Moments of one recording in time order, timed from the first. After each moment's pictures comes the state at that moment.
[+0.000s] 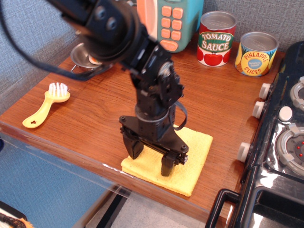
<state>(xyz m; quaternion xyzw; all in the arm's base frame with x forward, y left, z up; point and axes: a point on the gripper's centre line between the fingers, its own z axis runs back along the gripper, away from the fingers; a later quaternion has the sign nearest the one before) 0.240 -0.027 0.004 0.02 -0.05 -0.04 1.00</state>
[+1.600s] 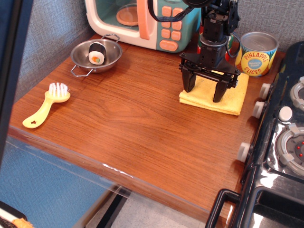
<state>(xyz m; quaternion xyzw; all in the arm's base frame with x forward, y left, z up) 0.418 -0.037 0.005 0.02 -0.05 -0.02 1.00</state>
